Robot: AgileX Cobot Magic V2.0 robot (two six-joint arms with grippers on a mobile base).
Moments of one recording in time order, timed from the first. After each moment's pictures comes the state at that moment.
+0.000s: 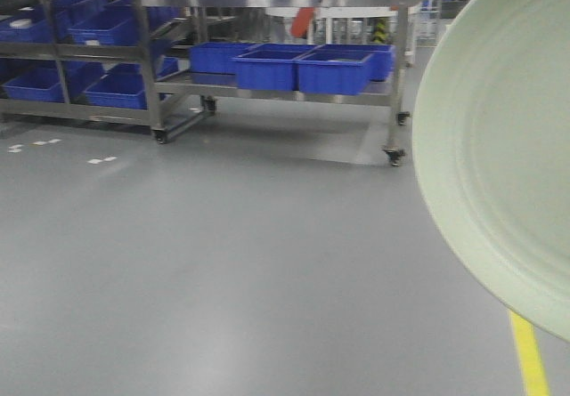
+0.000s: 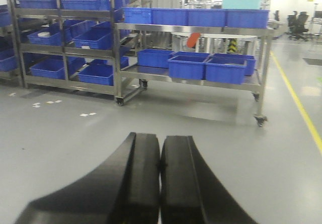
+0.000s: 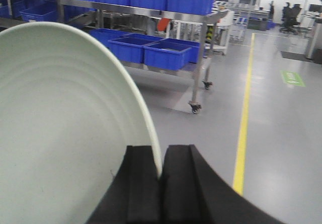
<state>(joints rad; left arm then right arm) -0.02 0.00 0.01 -0.04 0.02 0.02 0.04 0.07 -0.05 -0.04 0.01 0.00</state>
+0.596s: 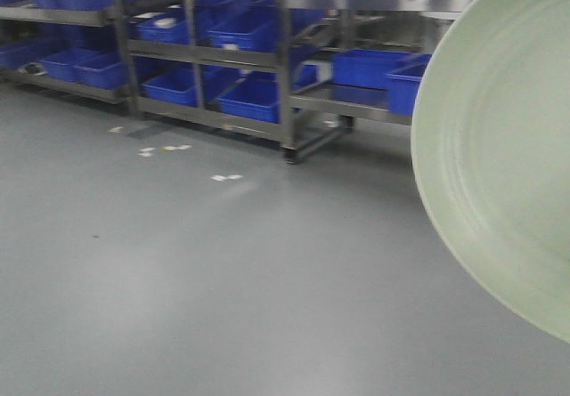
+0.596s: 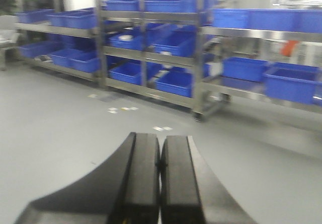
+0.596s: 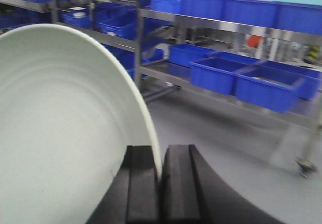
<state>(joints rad) -0.02 0.00 0.01 -0.04 0.02 0.02 0.04 0.07 -0.05 -0.04 0.01 0.00</state>
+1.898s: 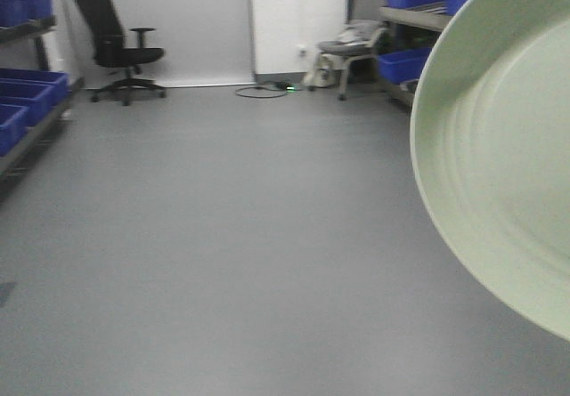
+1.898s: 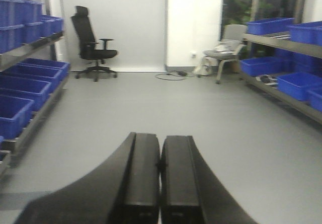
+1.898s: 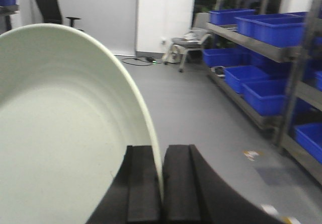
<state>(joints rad) -0.02 0.00 0.01 -0.04 0.02 0.02 0.04 0.07 -0.05 -0.04 0.00 0.00</state>
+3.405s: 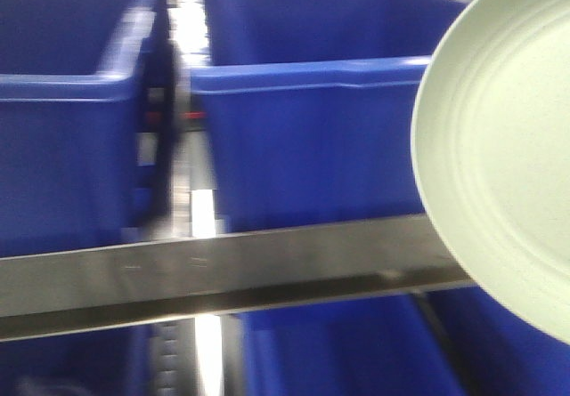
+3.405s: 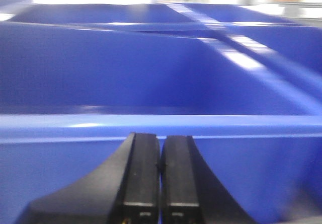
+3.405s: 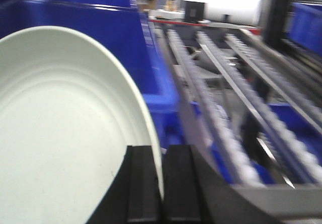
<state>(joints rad) -0.02 0.00 0.01 -0.04 0.02 0.02 0.04 0.07 -0.05 -0.04 0.01 0.00</state>
